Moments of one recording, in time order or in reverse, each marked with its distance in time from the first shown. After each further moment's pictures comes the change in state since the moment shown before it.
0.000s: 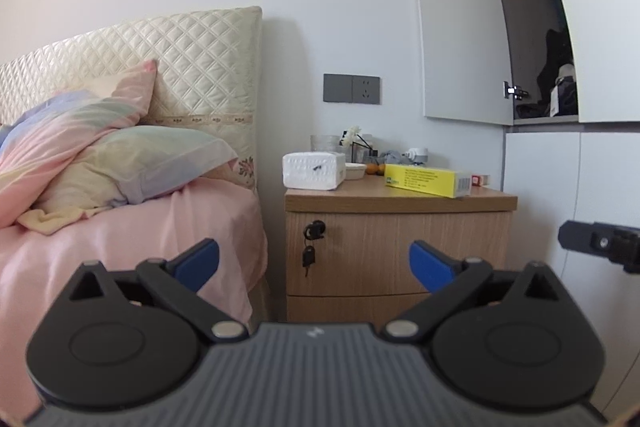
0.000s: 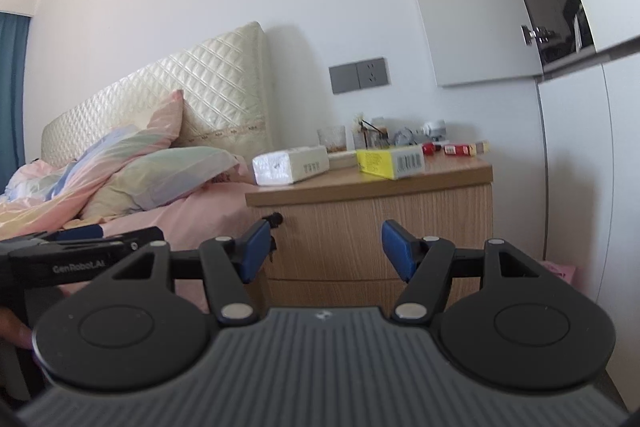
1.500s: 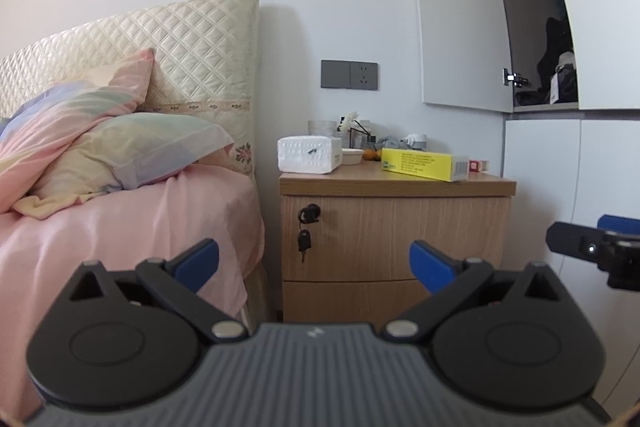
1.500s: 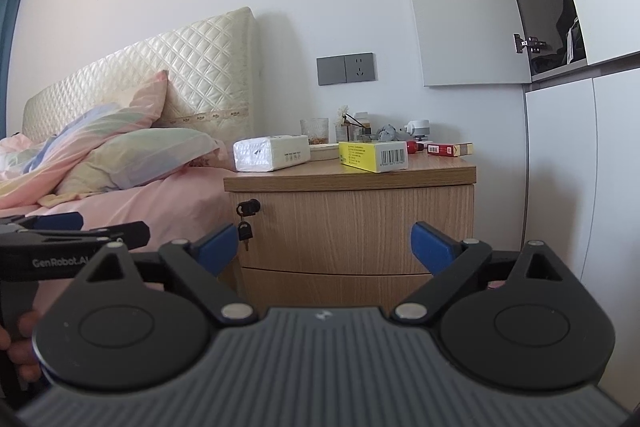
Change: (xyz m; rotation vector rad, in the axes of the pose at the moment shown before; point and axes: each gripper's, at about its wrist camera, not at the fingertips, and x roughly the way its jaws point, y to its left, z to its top) left arm 0.003 -0.008 -0.007 0.005 0.032 0.007; right arm 0.007 0.007 -0.006 -0.073 0.012 -0.059
